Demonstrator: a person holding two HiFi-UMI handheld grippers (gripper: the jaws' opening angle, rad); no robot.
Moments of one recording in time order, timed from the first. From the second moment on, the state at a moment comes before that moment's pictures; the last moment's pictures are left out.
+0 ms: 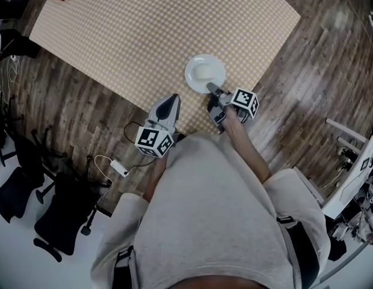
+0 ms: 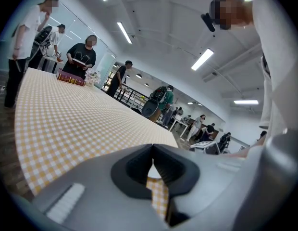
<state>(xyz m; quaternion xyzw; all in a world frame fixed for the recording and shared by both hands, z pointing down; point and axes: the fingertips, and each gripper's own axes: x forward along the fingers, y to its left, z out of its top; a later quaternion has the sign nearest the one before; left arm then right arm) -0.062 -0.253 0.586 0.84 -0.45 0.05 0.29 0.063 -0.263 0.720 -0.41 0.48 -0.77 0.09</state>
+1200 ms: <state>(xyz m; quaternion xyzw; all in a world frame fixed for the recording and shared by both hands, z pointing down) -0.060 -0.259 0.573 0.85 -0.45 0.03 0.28 0.075 -0.241 0.706 -0.47 0.43 -0.77 0.00</state>
